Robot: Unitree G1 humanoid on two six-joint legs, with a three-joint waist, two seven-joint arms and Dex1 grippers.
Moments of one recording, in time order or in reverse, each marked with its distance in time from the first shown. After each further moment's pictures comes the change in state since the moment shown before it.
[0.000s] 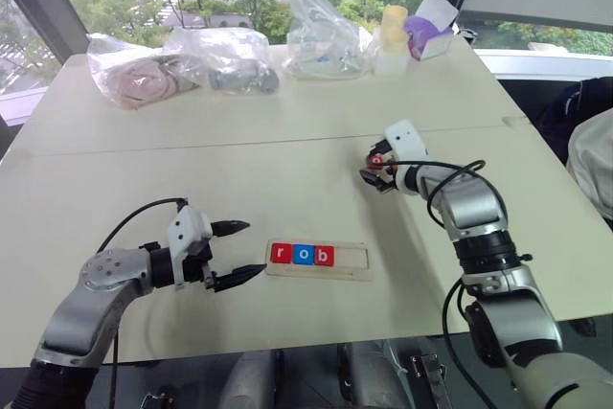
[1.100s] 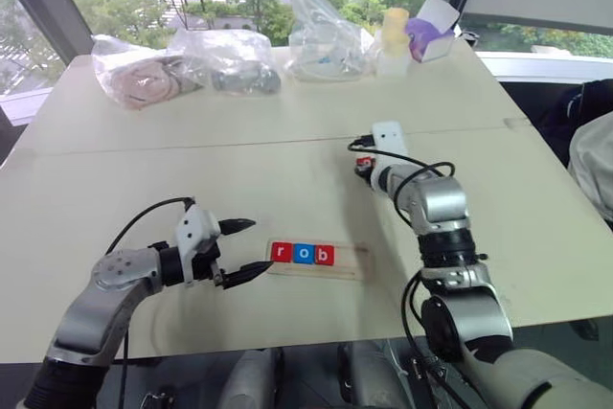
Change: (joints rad) left arm -0.012 -0.036 -0.033 -0.011 0.012 0.007 0.045; right arm -0.006 0.173 -0.103 -0.111 0.065 0.234 -0.246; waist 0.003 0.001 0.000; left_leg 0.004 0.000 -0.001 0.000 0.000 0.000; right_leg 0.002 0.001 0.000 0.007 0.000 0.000
